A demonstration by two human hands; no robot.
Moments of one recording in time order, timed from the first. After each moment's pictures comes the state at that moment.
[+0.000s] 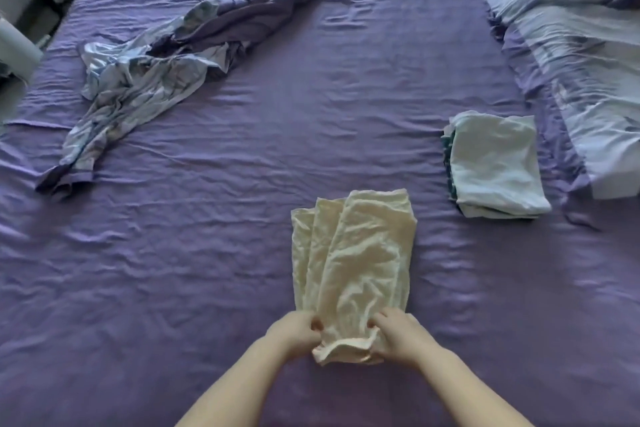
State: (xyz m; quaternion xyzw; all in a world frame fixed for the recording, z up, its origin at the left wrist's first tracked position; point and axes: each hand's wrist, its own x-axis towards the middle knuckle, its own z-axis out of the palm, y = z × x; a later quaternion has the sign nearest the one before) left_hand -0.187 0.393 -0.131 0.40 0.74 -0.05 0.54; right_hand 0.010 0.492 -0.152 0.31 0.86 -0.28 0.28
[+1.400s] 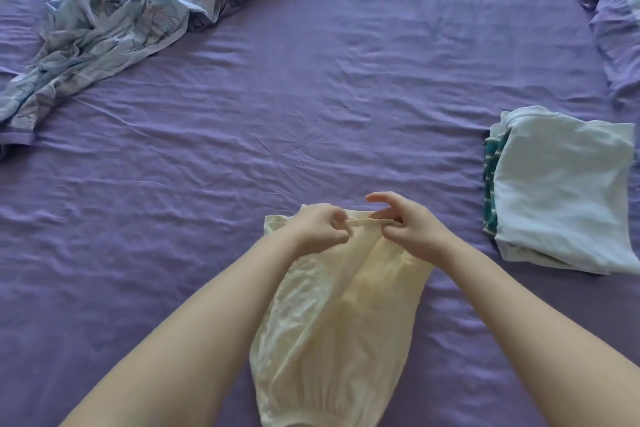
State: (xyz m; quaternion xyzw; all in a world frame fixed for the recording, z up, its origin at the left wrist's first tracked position) left_hand -0.238 0.606 -0.177 0.41 0.76 0.13 0.48; right_hand -0.073 0.712 -0.172 0.35 0.76 -0.54 0.03
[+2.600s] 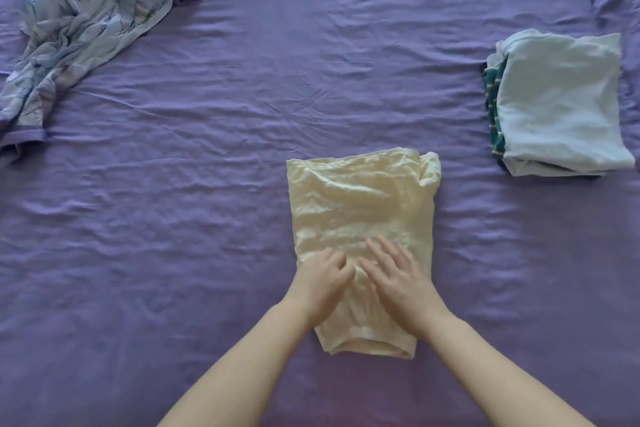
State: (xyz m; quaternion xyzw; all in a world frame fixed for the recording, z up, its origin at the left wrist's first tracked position) left_hand -0.188 0.433 -0.205 0.73 0.66 0.02 0.15; right_hand -0.020 0.509 -0.220 0.27 0.95 -0.13 0.06
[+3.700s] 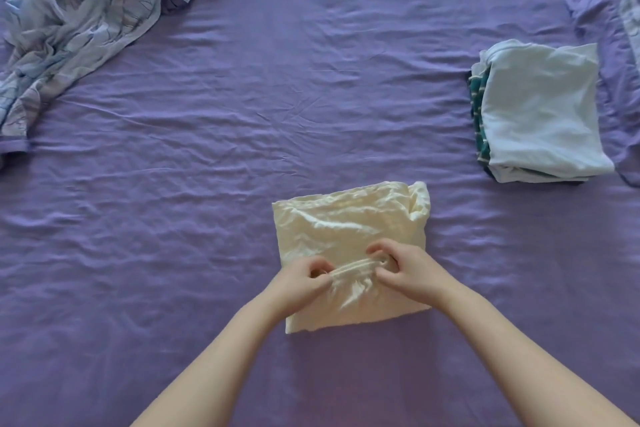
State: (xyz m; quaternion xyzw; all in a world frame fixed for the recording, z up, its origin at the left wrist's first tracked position) left_hand -0.211 0.443 -0.187 0.35 0.73 0.15 0.56; right_hand -0.024 0.562 -0.172 0.41 0.76 -0.49 0.10
